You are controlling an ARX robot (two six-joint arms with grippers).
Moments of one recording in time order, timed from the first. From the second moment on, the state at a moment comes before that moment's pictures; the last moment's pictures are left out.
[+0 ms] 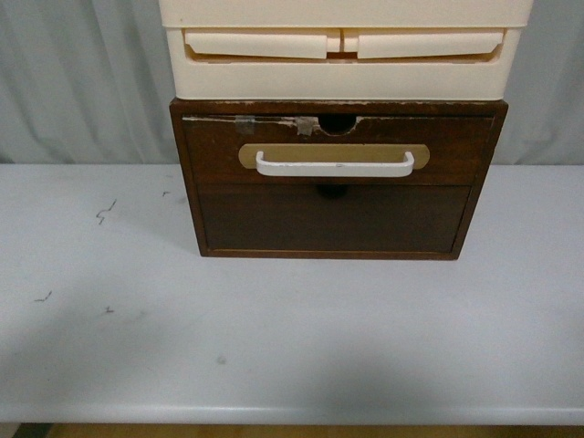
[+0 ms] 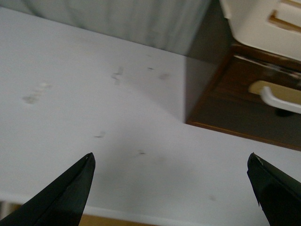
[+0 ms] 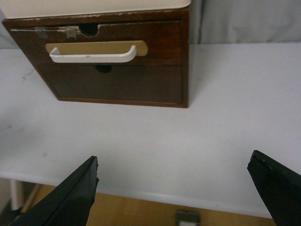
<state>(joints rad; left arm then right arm) -0.05 0.79 0.37 0.07 -0.09 -0.28 0.03 0.73 0.25 0.15 -0.21 0.02</state>
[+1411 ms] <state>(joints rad) -0.23 2.03 1.02 0.66 0.36 -1.23 0.30 2.08 0.99 0.81 -0.09 1.05</state>
